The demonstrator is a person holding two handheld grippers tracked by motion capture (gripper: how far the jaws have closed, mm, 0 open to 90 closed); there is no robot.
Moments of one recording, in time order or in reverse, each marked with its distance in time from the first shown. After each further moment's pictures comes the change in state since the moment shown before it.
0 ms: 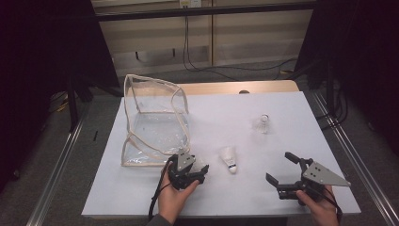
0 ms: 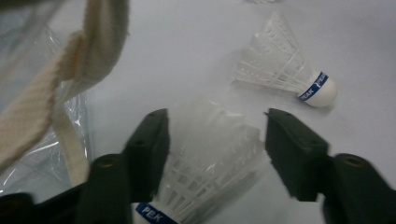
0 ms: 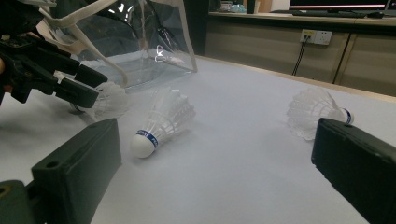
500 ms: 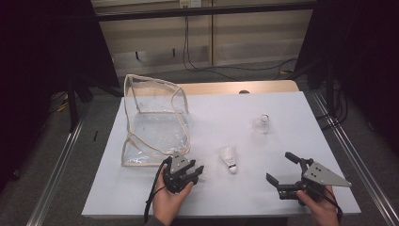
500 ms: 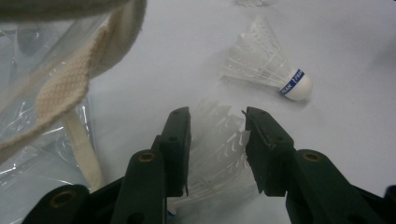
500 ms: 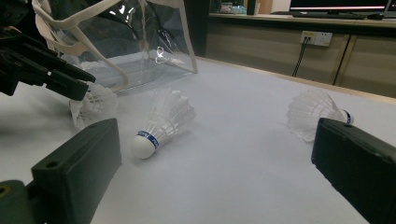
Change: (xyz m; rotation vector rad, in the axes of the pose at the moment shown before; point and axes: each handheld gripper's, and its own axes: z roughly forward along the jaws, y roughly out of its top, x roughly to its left) left arm 0.000 -0.002 -0.017 0.005 -0.041 -0.020; right arm 0.000 0.000 -0.001 -0.007 0.000 -0.004
